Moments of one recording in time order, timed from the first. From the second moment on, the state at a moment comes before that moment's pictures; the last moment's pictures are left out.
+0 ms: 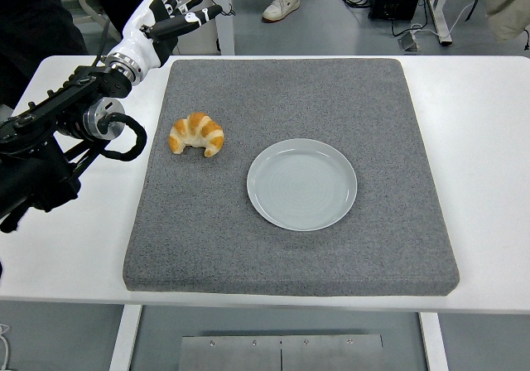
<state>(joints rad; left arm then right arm) -1.06 0.33 -0.48 -0.88 0.19 0.05 -0.24 -0.08 0.00 0.01 0.08 -0.11 0.02 0.41</state>
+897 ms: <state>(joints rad) -1.47 0.56 0.31 -1.06 0.47 0.03 -0.17 -0.08 0.00 0.00 0.07 -0.11 0.02 0.41</state>
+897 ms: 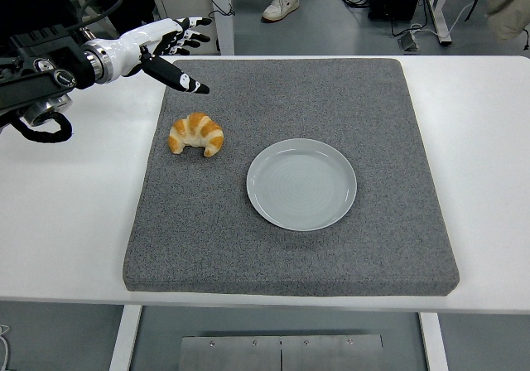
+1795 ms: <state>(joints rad) -1.27 0.49 0.31 -0.98 0.71 0.19 -0.24 -0.08 0.00 0.00 0.07 -0.11 0.02 0.41</state>
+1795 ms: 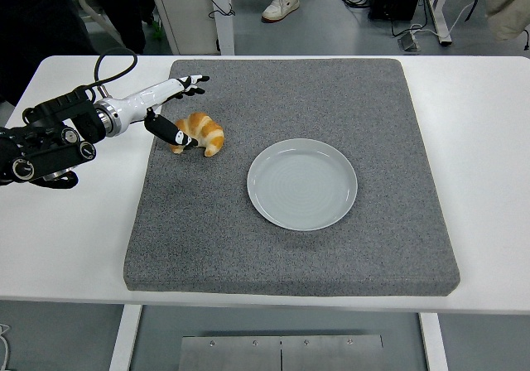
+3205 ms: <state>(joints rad) -1.17 0.35 0.31 -0.77 0.75 0.20 -0.35 -0.08 0.00 0.00 0.07 -0.11 0.02 0.41</state>
